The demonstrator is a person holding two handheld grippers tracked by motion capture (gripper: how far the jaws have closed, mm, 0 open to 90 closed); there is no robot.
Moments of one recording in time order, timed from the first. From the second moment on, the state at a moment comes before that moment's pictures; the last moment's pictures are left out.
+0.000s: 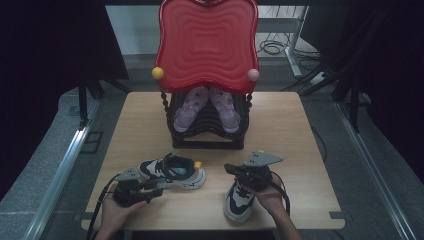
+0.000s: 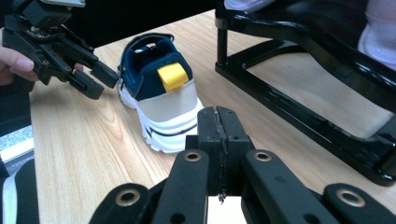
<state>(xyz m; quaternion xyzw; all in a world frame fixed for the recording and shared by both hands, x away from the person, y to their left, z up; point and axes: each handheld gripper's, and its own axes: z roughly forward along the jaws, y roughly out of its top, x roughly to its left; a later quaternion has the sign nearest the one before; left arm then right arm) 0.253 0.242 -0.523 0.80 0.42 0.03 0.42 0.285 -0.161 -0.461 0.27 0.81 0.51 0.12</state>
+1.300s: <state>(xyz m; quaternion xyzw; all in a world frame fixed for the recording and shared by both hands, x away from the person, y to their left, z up) 0.245 0.259 -0.501 0.78 0.42 0.06 0.46 0.332 -0.053 -0.445 0.26 0.85 0.44 0.11</state>
